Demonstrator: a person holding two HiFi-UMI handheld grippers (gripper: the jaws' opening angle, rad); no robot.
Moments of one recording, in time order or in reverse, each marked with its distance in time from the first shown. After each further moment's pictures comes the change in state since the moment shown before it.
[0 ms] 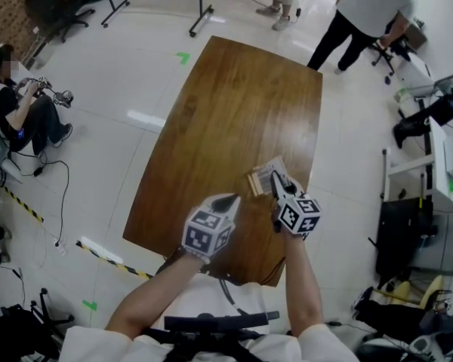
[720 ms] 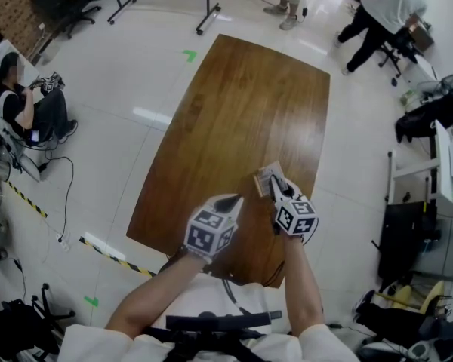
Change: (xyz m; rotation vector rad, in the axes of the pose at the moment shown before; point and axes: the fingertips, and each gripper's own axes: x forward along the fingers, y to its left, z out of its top) left arm -0.001 0.009 -0.003 -0.014 0.016 0.009; right arm 0.019 0.002 -0.032 -0.041 0.068 -0.014
